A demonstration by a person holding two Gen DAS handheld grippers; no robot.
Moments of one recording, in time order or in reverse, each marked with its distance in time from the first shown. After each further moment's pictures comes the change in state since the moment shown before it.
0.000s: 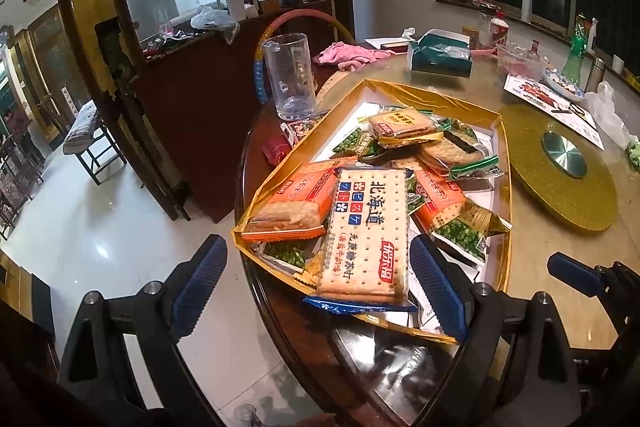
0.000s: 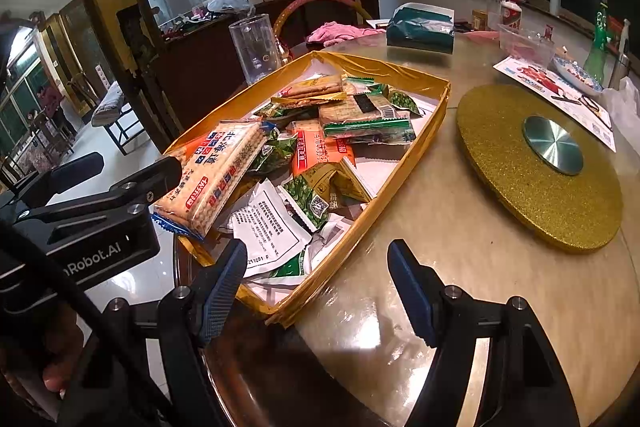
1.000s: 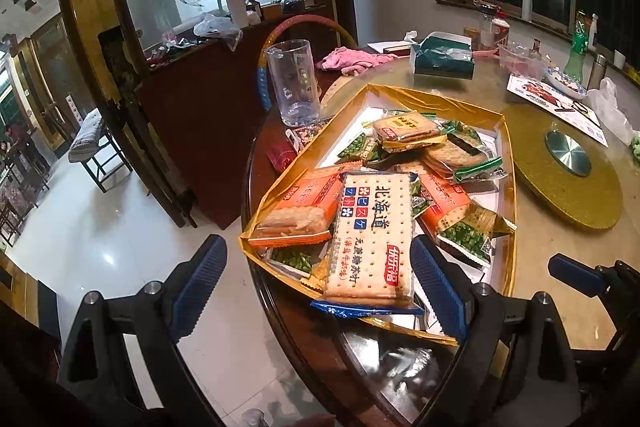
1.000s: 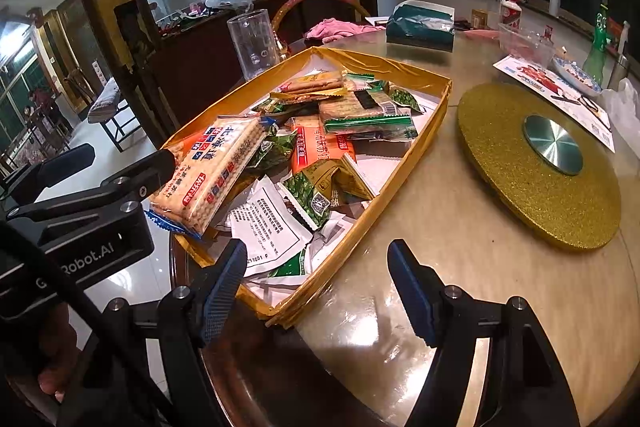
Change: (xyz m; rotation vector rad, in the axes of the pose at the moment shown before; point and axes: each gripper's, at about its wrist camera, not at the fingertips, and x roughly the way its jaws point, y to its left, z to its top) left arm 0.003 0.009 0.002 0.029 -0.026 0.012; right arm 0.004 0.005 -0.002 -0.003 0.008 -0.015
